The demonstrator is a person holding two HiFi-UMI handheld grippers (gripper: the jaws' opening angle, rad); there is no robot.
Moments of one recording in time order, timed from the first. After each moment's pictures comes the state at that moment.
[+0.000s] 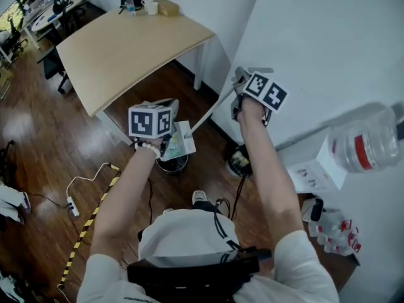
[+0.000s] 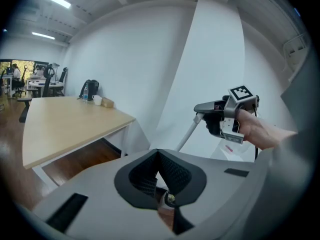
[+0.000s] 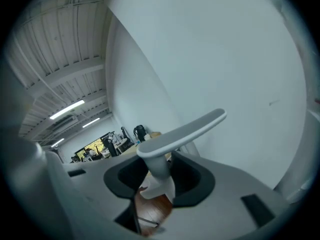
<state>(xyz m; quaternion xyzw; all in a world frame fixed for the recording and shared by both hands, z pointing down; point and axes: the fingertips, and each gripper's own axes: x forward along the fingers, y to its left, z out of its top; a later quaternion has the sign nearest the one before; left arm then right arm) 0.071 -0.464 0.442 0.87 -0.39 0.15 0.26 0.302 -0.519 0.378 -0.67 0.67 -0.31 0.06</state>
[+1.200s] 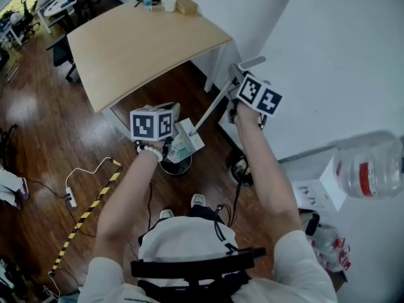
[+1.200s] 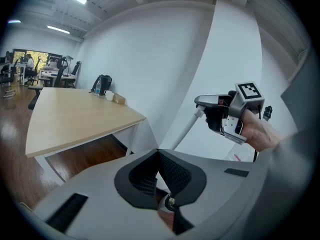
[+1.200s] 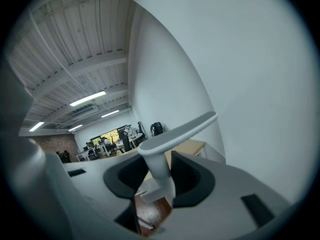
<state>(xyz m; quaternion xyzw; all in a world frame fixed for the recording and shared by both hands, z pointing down) 0.035 -0.508 0.463 0.84 -0.43 0.13 0.31 0.222 -0.590 0.365 -0.61 0.76 -0.25 0.02</state>
